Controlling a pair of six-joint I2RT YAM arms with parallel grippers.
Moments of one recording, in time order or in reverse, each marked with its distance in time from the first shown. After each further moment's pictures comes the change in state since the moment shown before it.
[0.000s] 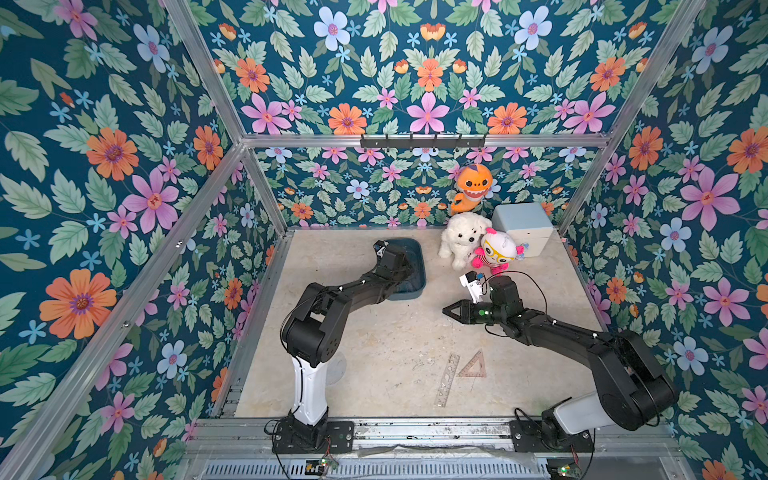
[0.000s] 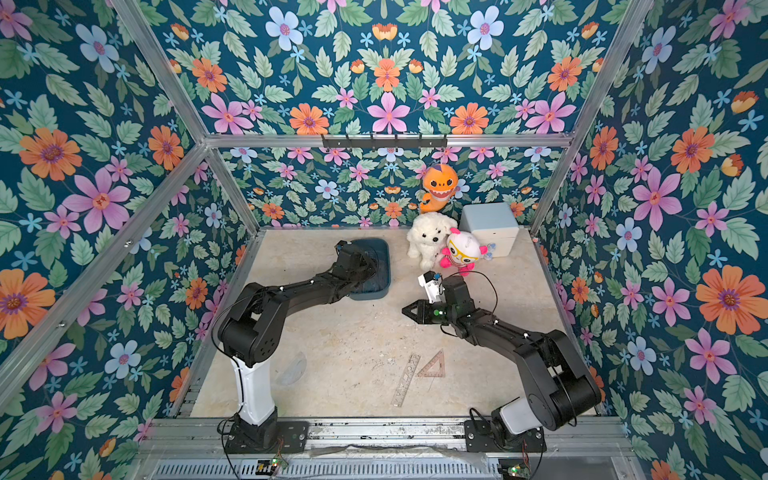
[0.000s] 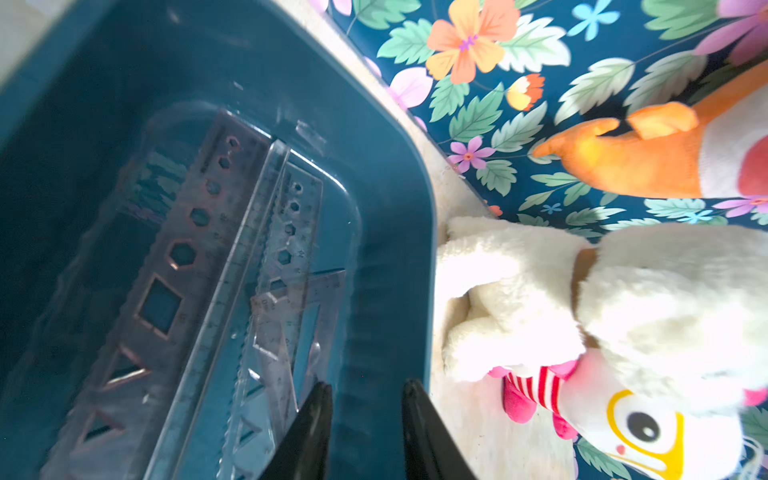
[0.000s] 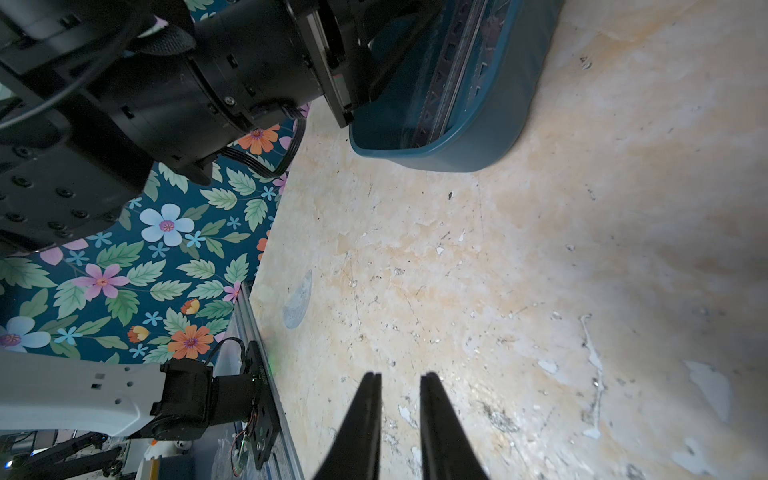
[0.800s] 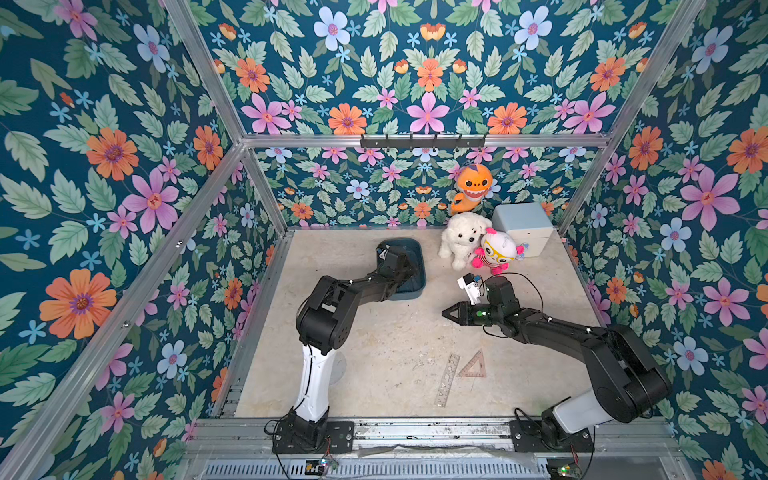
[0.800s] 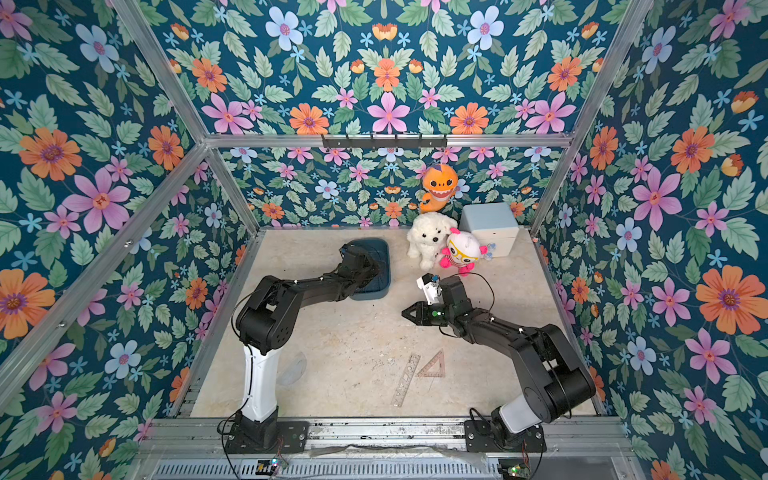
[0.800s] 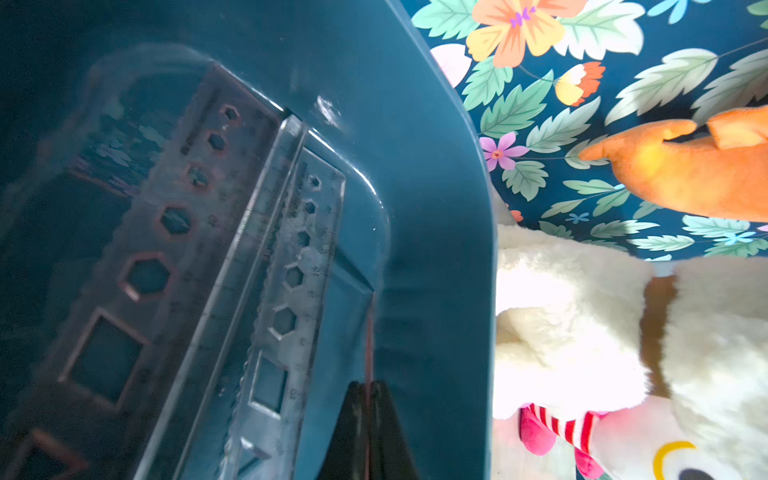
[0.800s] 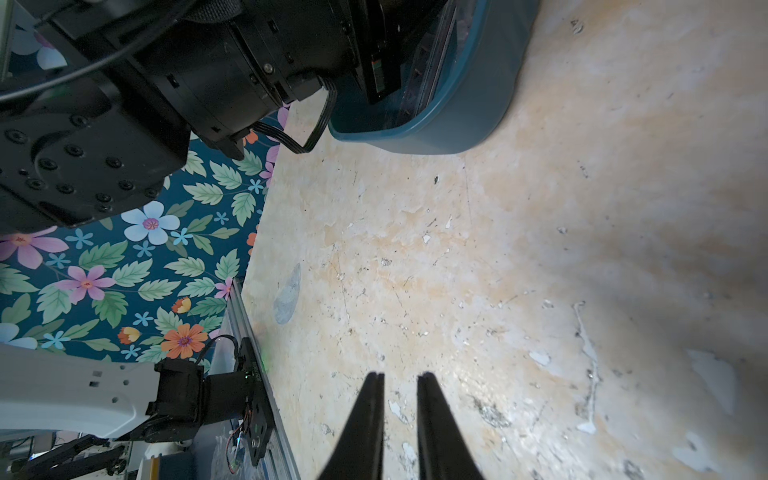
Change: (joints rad) left arm 0.018 0.176 0.087 0.058 0.051 -0.079; right arm 0.006 0.048 0.011 -0.016 0.006 0.001
